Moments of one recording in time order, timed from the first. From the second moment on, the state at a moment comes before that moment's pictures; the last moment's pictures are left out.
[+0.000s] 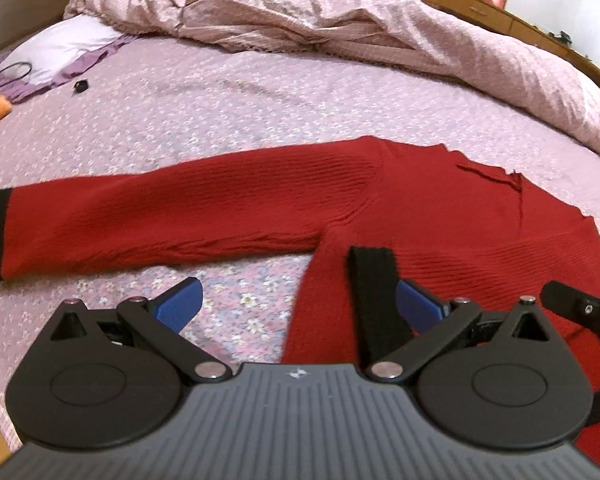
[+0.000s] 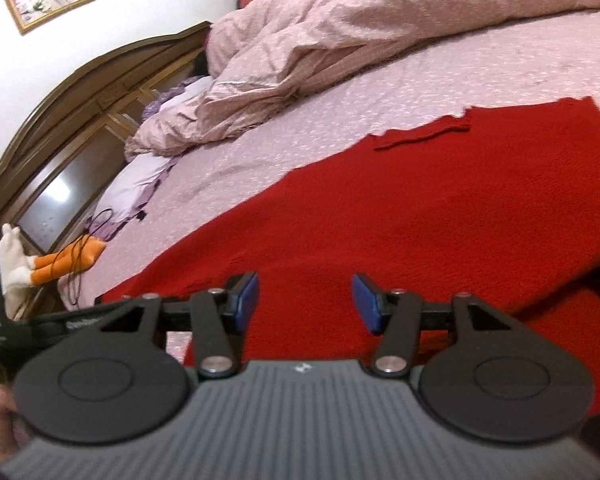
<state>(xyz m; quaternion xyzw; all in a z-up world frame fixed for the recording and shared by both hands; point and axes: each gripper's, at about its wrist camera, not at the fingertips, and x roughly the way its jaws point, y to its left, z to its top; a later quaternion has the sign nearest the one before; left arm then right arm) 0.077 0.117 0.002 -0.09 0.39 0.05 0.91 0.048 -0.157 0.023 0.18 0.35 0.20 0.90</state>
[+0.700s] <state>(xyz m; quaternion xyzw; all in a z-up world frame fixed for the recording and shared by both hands) 0.130 0.071 -0.047 -0.04 0.42 -0.01 0.91 0.039 -0.258 -0.011 0.24 0.36 0.03 0.90</state>
